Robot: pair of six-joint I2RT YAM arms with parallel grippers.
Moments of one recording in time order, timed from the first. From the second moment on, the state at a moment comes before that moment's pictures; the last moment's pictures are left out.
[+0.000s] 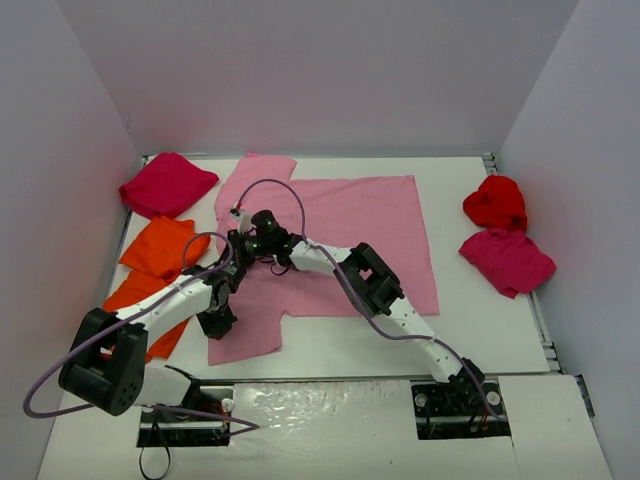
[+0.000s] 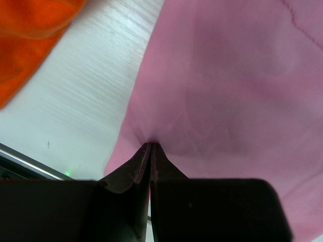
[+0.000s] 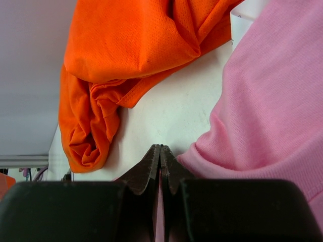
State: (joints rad) left arm -0.42 1.34 0.69 -0.92 -0.27 -0.95; right arm 0.84 2.71 2.07 0.28 -0.67 0.75
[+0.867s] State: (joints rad) left arm -0.46 0.92 0.73 -1.08 -0.41 -1.00; right arm 0.80 2.71 2.08 0.25 -0.65 0.71
